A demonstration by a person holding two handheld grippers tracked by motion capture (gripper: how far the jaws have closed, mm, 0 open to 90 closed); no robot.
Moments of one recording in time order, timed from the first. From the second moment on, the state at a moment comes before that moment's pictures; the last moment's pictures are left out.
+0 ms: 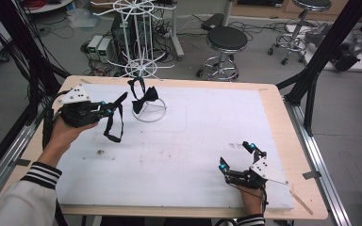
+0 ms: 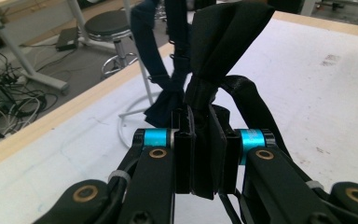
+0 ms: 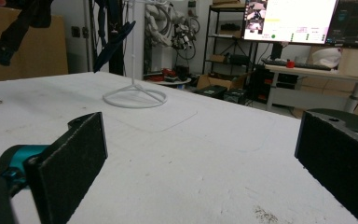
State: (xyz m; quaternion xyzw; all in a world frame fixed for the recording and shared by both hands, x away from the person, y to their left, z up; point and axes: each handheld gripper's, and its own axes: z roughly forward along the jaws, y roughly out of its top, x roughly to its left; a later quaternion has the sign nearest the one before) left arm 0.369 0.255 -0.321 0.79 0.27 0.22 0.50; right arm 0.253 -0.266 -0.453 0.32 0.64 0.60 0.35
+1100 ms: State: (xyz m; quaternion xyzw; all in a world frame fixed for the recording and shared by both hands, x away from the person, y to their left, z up) left arm 0.403 0.271 -0.264 0.75 0.29 0.29 0.52; right arm 0.252 -0.266 -0.454 0.32 0.64 0.60 0.35
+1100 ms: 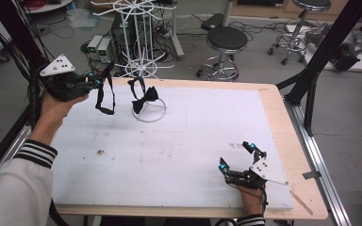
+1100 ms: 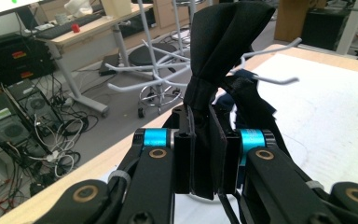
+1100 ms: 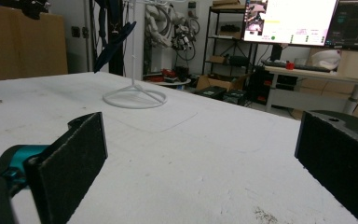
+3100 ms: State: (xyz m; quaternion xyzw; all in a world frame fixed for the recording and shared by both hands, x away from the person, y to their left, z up) left arm 0.451 0.241 -0.250 0.74 0.34 0.29 0.51; right arm 0.251 -0.267 -0.454 0.32 0.63 0.61 0.36
